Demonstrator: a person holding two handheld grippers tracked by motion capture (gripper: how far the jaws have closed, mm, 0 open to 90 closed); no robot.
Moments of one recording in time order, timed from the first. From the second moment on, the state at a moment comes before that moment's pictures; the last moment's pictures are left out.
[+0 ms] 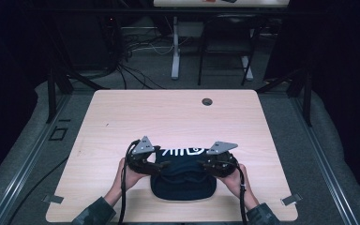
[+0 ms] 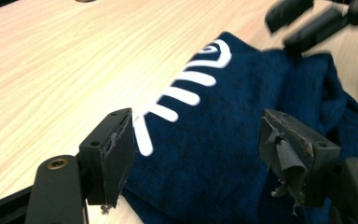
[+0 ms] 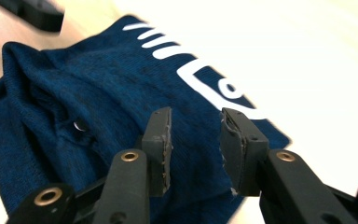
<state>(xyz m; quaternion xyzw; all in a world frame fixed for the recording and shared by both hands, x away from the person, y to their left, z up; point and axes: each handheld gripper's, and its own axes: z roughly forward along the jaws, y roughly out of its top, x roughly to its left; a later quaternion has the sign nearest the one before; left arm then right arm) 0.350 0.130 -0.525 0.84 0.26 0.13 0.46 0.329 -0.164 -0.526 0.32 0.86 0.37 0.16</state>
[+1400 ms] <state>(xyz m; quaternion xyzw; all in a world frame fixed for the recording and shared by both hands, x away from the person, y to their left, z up) 0.329 0.123 -0.560 0.87 0.25 0.13 0.41 0.318 -0.160 -0.560 0.32 0.88 0.34 0.12</state>
